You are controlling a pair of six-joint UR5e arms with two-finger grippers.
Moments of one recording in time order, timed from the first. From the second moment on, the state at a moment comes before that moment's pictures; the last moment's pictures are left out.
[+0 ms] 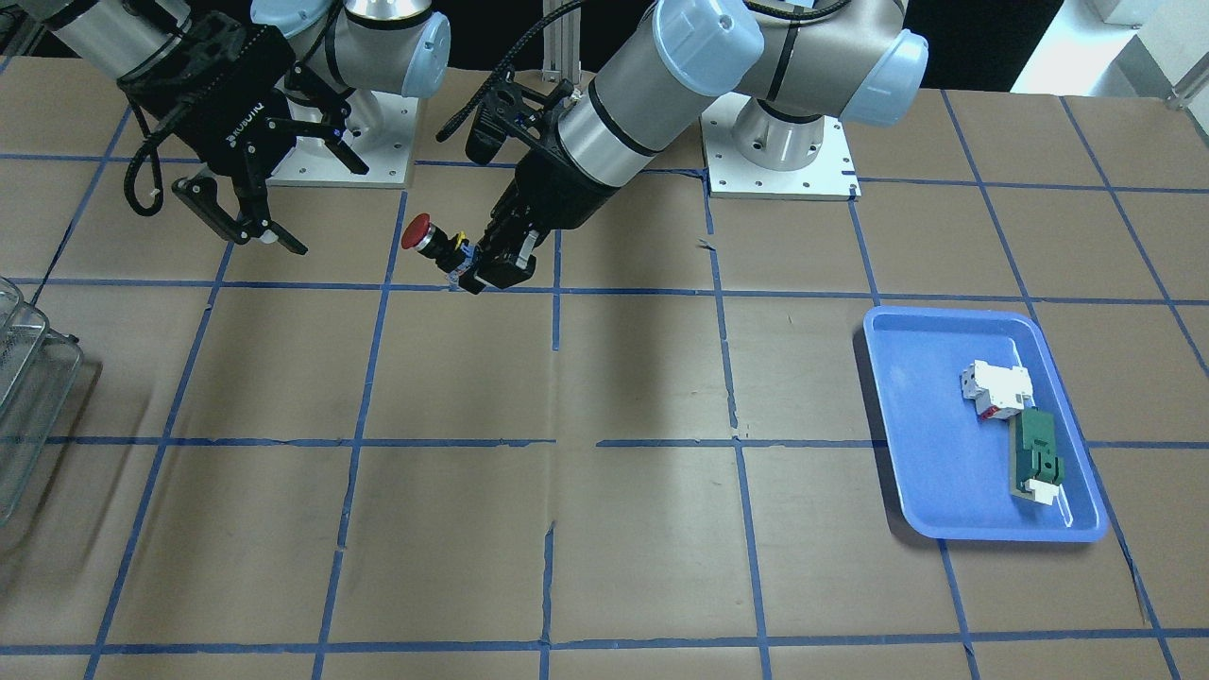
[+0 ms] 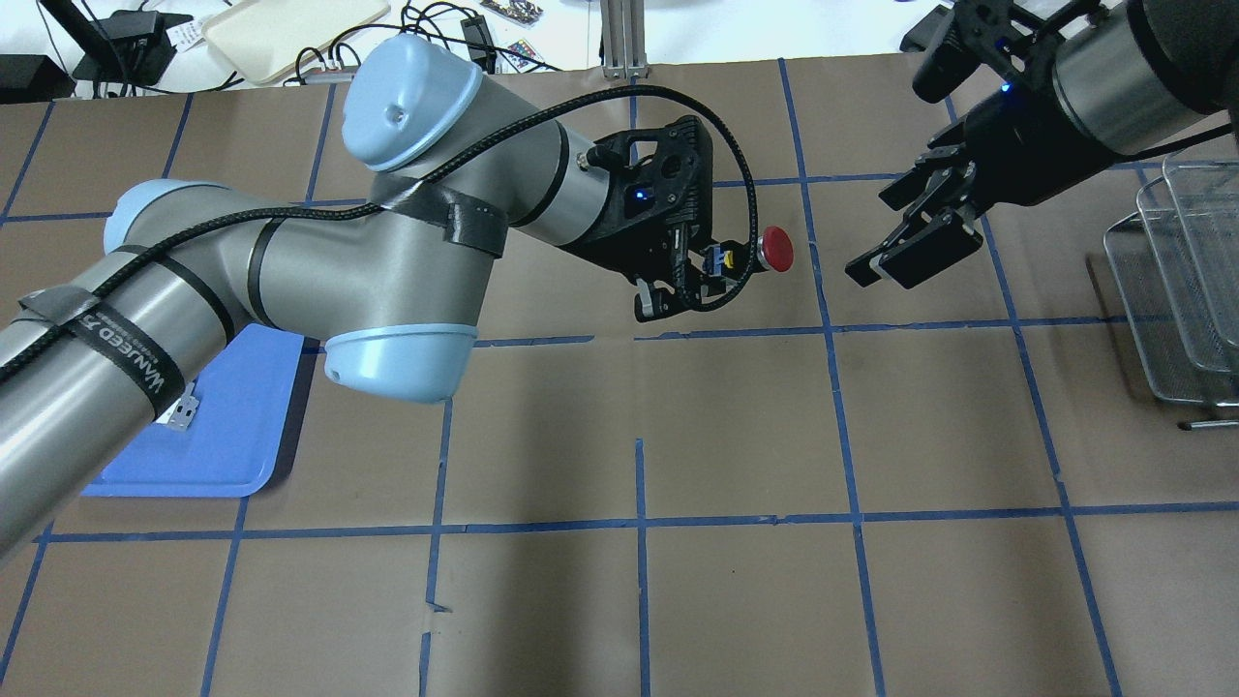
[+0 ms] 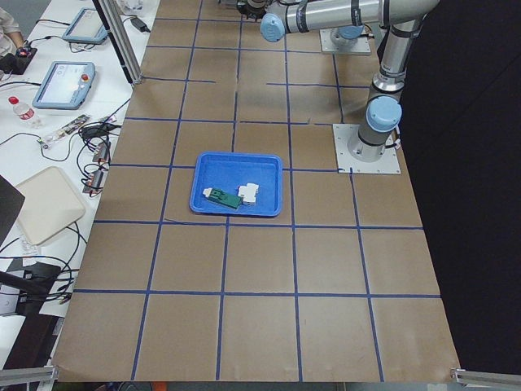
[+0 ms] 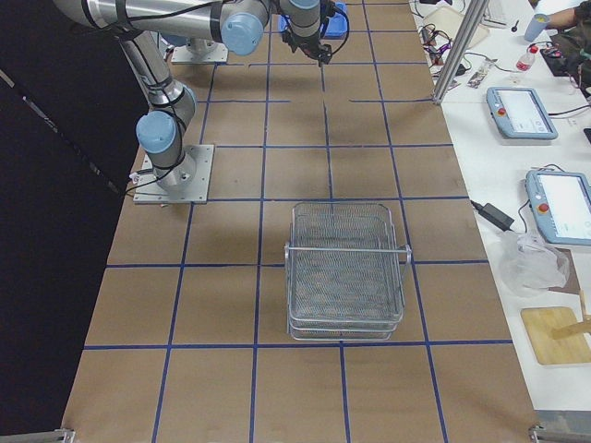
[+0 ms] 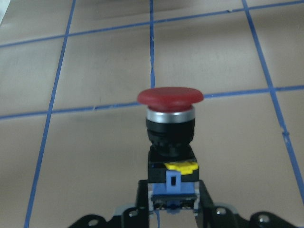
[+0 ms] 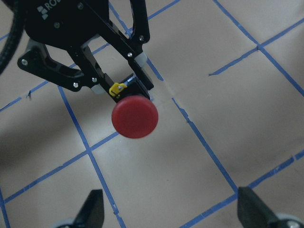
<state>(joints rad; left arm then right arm) -1.89 -1.70 -1.79 -0.86 1.00 1.27 1.39 -1.72 1.76 -1.60 -1.04 -1.23</state>
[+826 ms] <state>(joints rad) -1.92 -1.69 -1.77 -0.86 1.00 1.26 1.39 -1.71 1.78 -1.65 -0.94 -1.38</state>
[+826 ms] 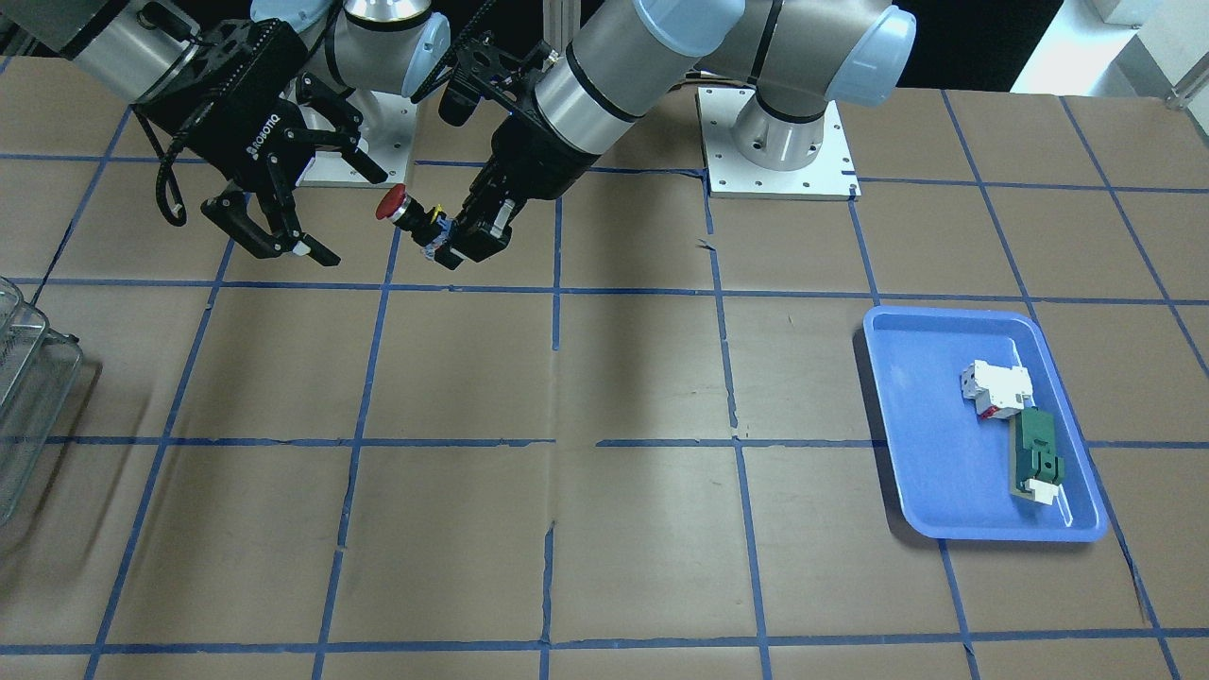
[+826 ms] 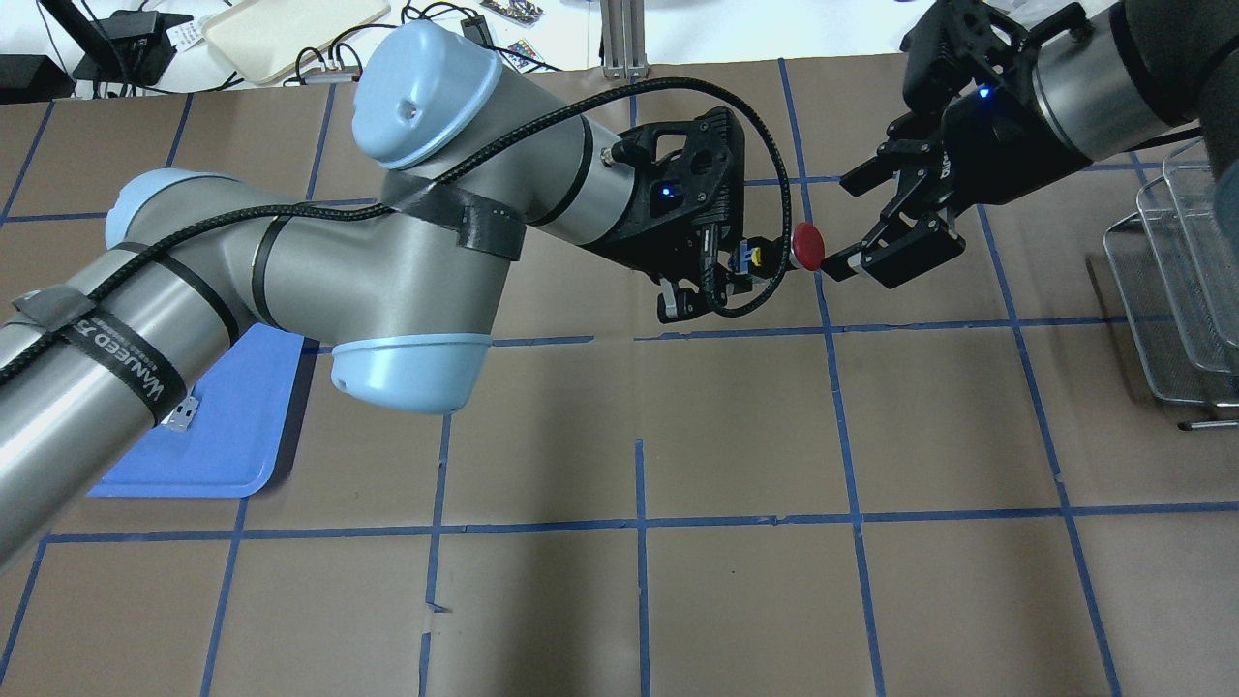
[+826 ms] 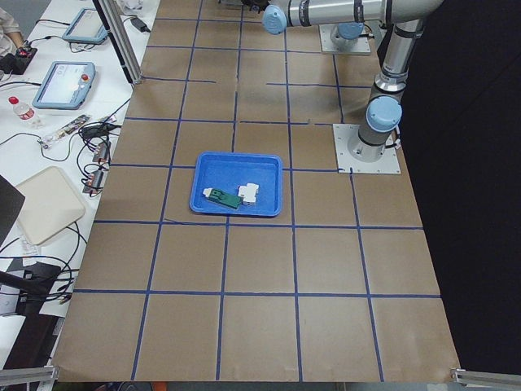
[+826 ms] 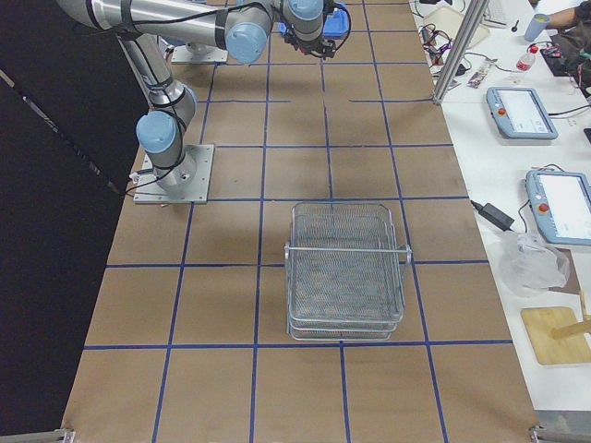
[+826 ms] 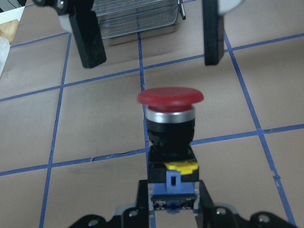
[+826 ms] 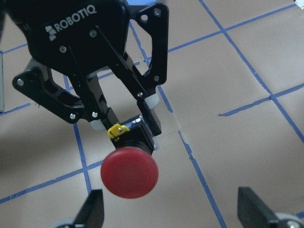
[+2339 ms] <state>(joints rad) -1.92 -1.69 -1.76 -0.86 0.99 1.26 1.43 -1.69 1.81 -1.65 -0.82 -1.38</state>
